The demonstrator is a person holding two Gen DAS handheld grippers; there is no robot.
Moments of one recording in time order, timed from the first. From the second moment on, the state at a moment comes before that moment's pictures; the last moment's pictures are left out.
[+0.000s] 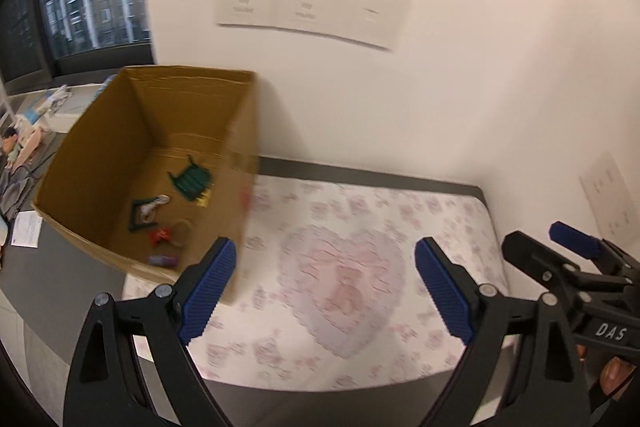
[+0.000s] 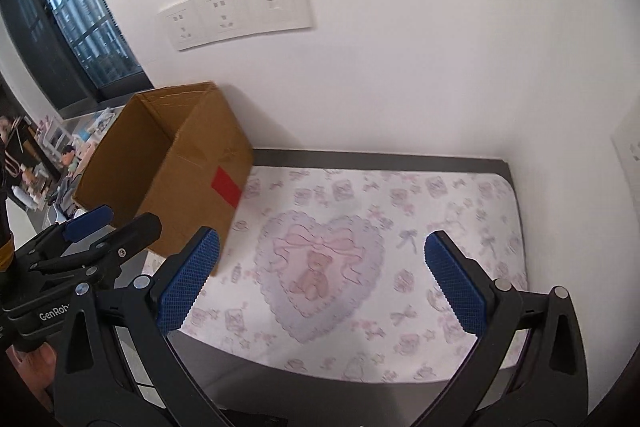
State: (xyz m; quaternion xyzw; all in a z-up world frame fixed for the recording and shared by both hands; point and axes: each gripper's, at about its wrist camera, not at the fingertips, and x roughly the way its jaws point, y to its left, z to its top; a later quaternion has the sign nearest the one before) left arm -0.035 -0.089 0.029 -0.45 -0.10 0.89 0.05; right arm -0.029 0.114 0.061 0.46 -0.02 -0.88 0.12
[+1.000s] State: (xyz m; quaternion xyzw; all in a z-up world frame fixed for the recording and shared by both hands) left arm 0.048 -0.016 0.035 -0.55 -0.03 0.83 0.05; right arm 0.062 0.198 0.042 0.58 -0.07 -0.81 0.09
